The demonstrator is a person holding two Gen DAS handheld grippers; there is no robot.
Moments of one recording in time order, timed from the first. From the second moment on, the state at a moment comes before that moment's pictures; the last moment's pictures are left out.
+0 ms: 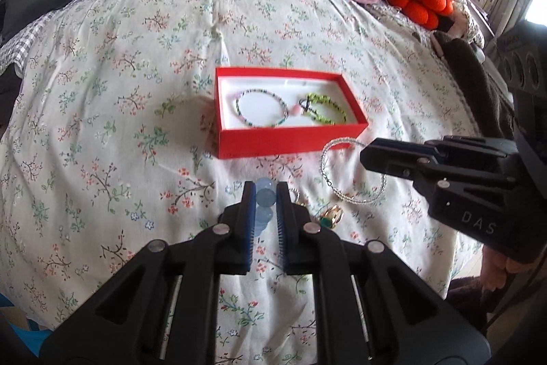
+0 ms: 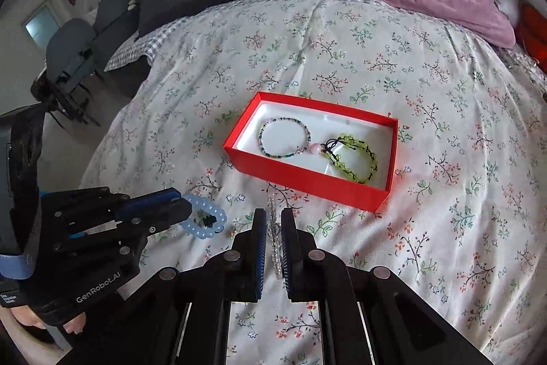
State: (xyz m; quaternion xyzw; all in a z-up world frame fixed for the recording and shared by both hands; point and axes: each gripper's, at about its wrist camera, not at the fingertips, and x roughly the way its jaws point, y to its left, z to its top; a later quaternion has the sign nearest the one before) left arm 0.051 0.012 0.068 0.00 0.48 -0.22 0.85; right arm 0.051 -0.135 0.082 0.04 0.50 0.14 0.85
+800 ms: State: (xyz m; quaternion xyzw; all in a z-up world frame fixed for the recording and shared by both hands) left arm 0.128 -0.032 0.048 -0.08 0.44 -0.20 0.87; right arm 0.097 -0.190 0.081 0.12 0.47 0.05 0.88
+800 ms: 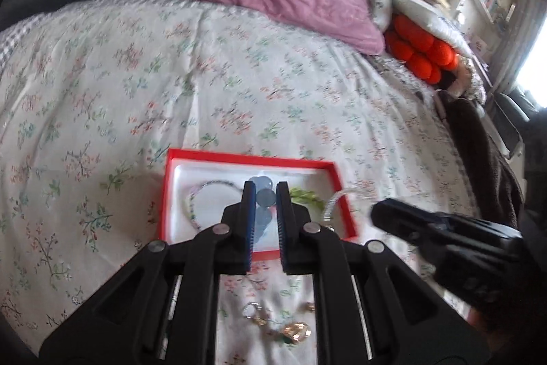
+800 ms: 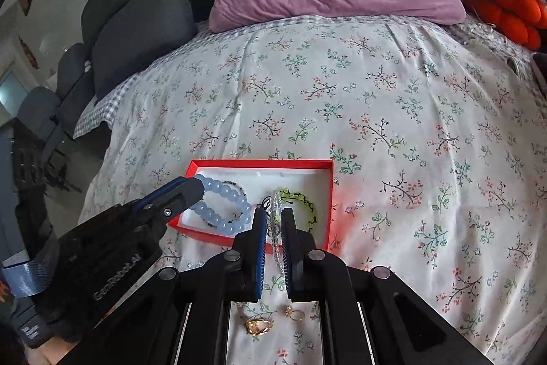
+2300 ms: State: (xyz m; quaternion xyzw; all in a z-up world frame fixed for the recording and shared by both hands) left arm 0.093 -0.016 0.046 0.03 0.45 -0.14 0.88; right arm 0.097 -0.194 0.059 0.08 0.49 0.03 0.87
